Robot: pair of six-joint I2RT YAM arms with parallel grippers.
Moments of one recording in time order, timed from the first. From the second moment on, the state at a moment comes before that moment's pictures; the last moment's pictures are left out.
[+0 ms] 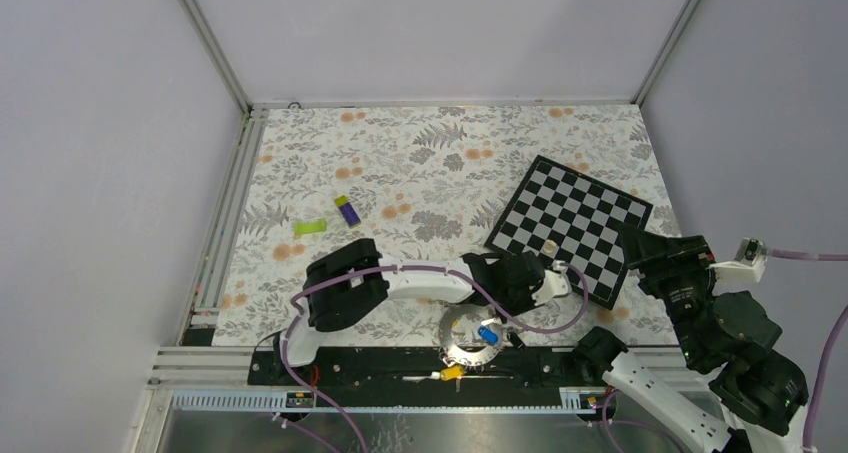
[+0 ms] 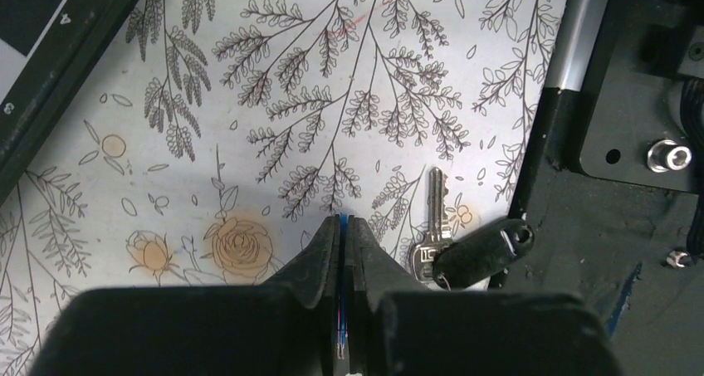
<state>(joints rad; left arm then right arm) -1.29 2.07 1.43 -0.28 0.14 0.05 0.75 0.24 1.06 -0.94 0.70 1.00</state>
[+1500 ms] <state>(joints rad) -1.27 1.35 1.33 -0.22 -0.39 -0.29 0.75 0.19 0.92 -0.67 0.32 0.61</state>
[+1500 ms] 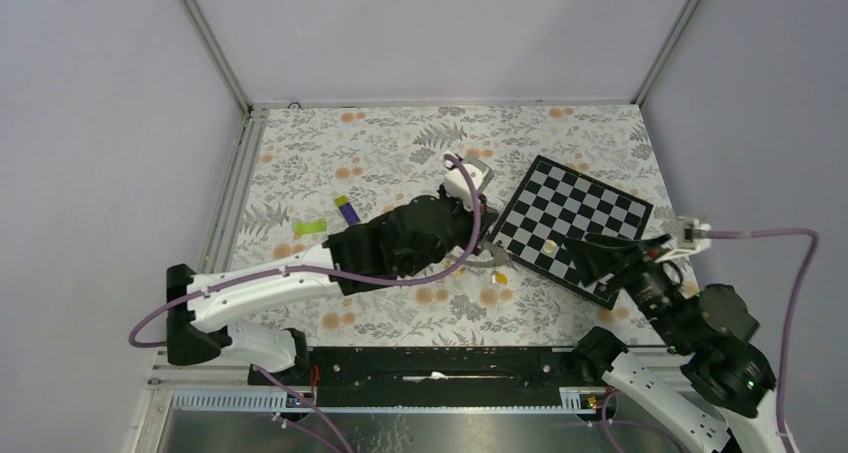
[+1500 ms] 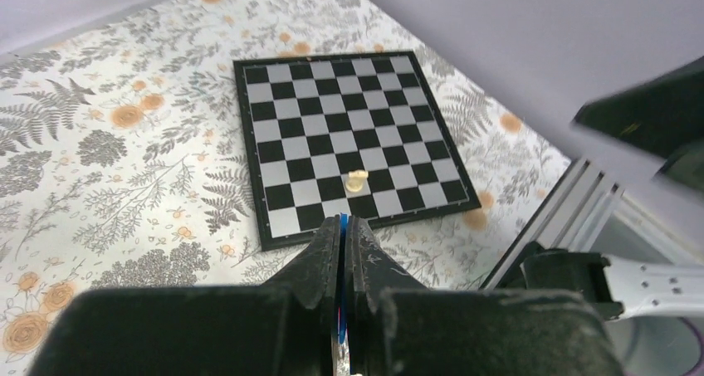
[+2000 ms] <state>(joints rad) -1.27 1.31 1.52 -0.37 -0.47 -0.37 0.75 0.45 0.70 -0.18 -0.29 0.39</state>
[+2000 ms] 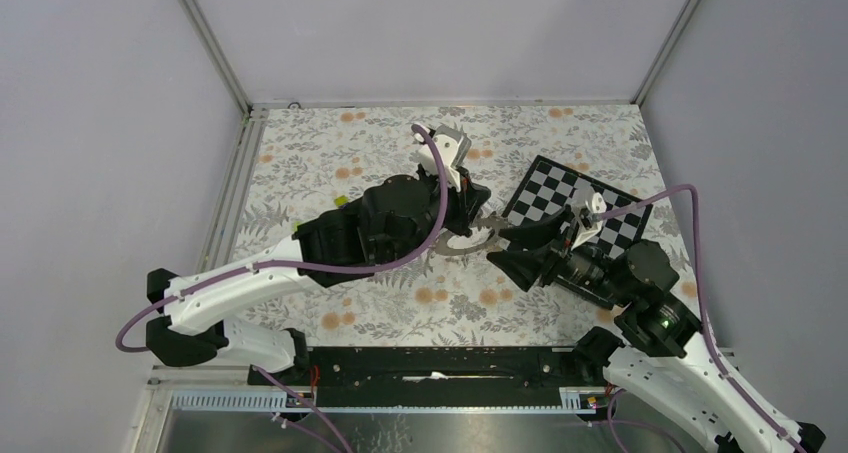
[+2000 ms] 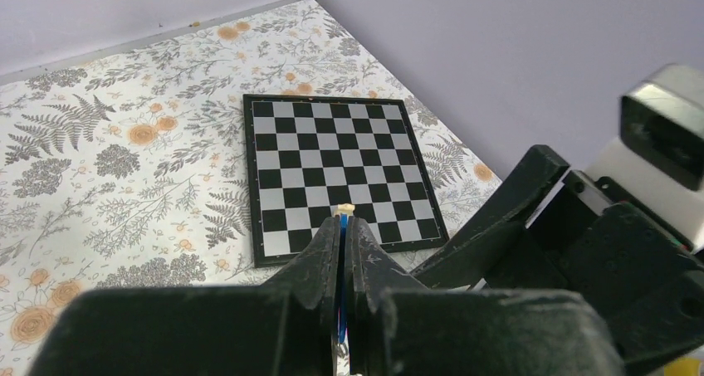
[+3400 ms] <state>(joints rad) -1.27 1.30 1.59 -0.42 -0.31 -0.39 0.75 0.61 0.78 0.07 -0.46 0.12</state>
